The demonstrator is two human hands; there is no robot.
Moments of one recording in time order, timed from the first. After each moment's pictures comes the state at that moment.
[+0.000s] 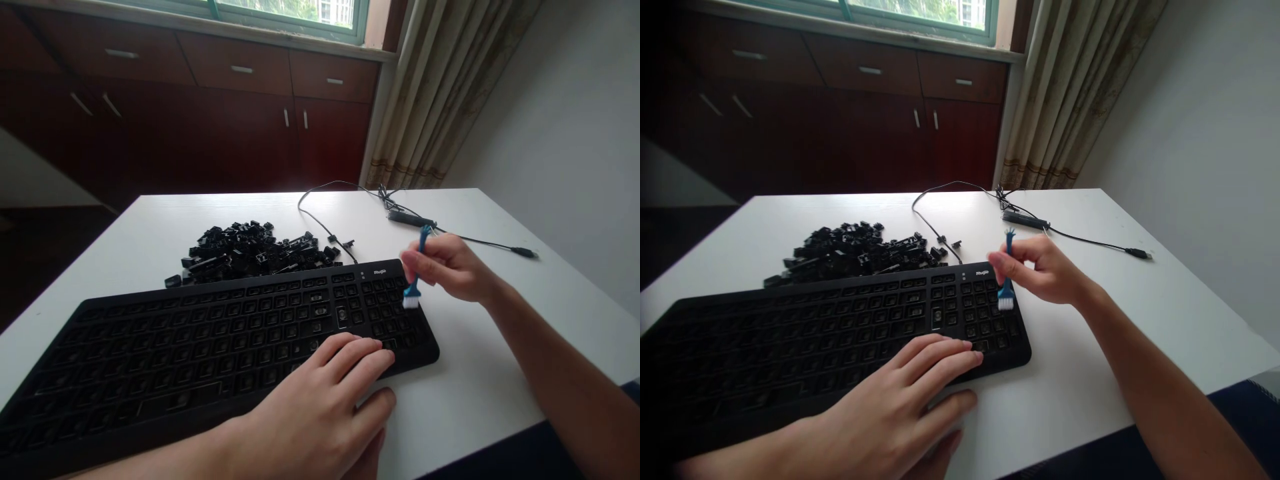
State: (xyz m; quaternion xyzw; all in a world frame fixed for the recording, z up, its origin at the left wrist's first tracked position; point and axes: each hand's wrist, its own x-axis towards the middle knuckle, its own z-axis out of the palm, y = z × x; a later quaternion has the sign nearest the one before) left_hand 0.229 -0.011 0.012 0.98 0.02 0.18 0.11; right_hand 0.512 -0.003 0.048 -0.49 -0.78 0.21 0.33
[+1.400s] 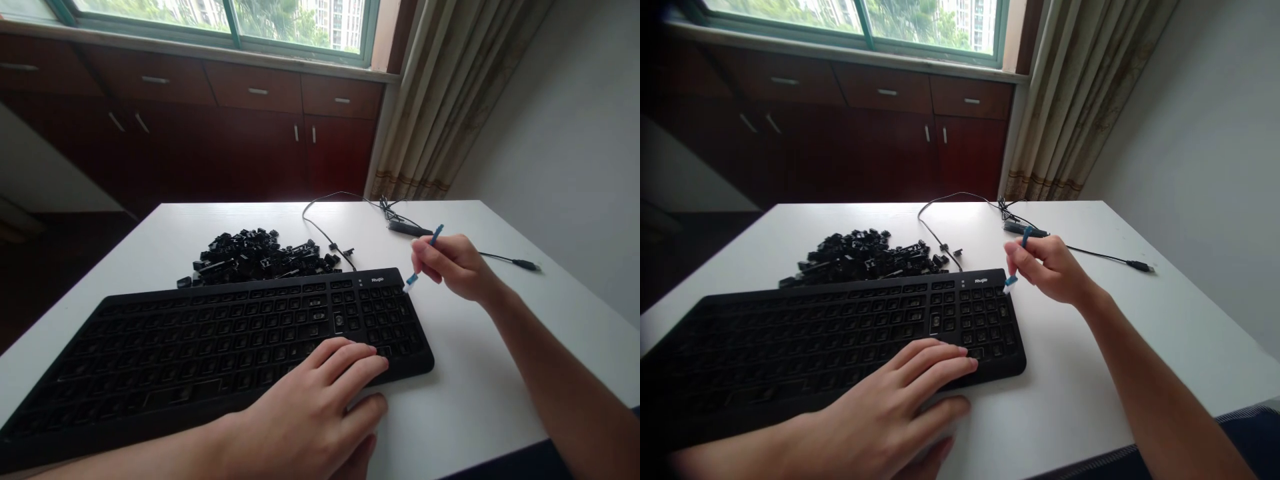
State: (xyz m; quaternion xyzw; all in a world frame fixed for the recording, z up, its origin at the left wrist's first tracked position) left_hand 0.232 -0.015 0.017 0.98 0.03 0.19 0.12; right_hand 0.534 -0.002 0.046 -0.52 -0.74 0.23 0.36
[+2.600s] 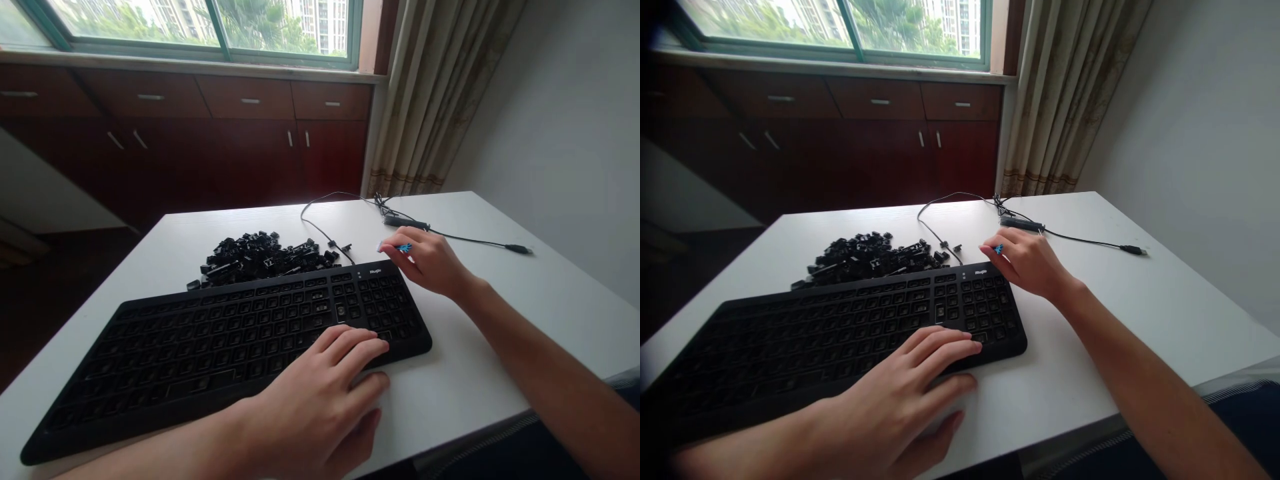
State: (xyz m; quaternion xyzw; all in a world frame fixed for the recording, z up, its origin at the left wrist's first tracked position) left_hand 0.230 -0.016 0.016 0.97 0.03 0.17 0.15; right_hand 0.512 0.006 0.026 -0.50 -0.80 -0.10 0.31
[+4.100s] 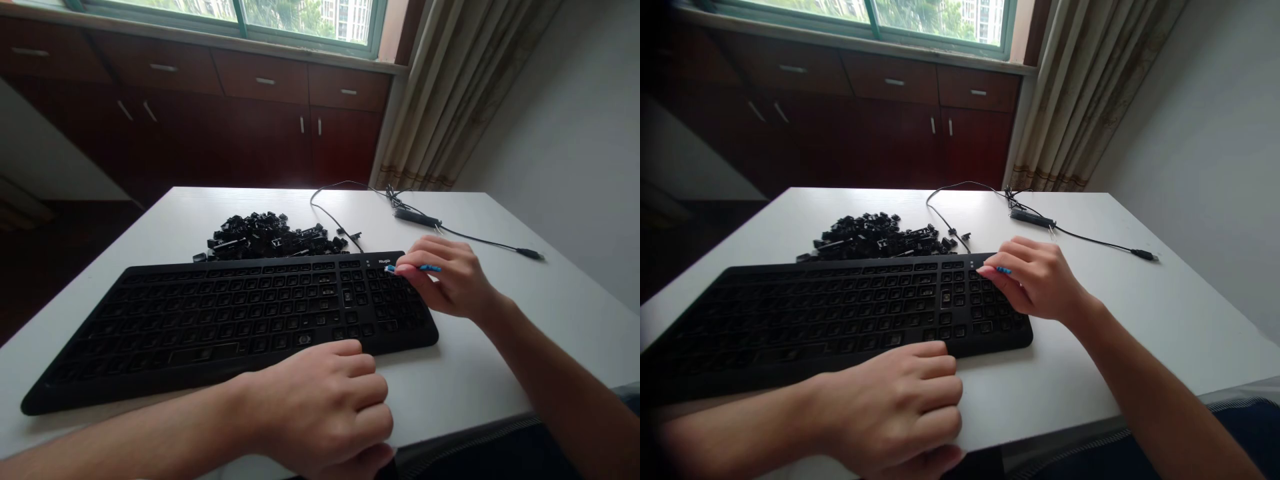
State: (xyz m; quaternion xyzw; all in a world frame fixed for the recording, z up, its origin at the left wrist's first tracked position) left_hand 0.231 -0.018 0.006 0.97 -0.11 0.20 0.11; right_hand 0.485 -0.023 0.037 -0.37 -0.85 -0.06 0.37
